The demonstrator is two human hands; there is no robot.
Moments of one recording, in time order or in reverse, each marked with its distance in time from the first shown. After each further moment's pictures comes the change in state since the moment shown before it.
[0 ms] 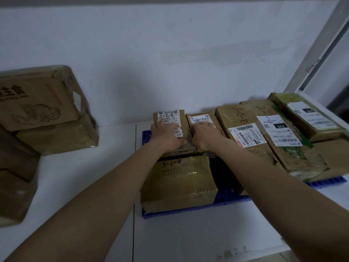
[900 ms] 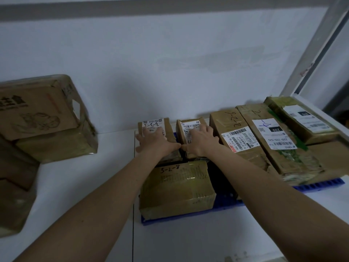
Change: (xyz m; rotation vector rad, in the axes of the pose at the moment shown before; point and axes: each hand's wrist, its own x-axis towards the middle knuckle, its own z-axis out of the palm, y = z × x) left_hand -0.011 -0.004 -0.007 -0.038 0.062 -0.247; right_hand -0.005 -0.007 0.004 0.016 0.057 0.072
